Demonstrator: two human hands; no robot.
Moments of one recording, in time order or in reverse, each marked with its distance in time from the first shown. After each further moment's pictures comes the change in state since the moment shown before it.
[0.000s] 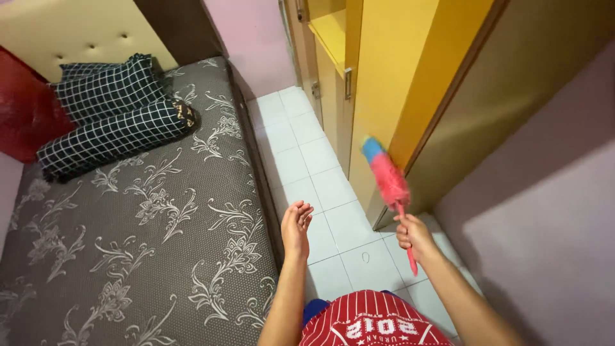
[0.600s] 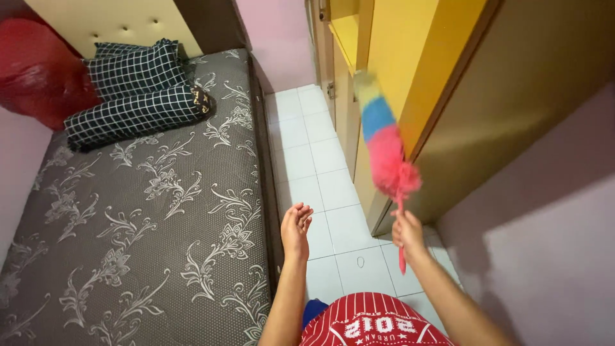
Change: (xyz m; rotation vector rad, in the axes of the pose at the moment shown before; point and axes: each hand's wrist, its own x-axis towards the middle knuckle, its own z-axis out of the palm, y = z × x) left_hand -0.043 -0.034 0.035 0.013 0.119 0.071; right_hand -0.010 -0.034 -0.009 -0.067 -0.061 -0.220
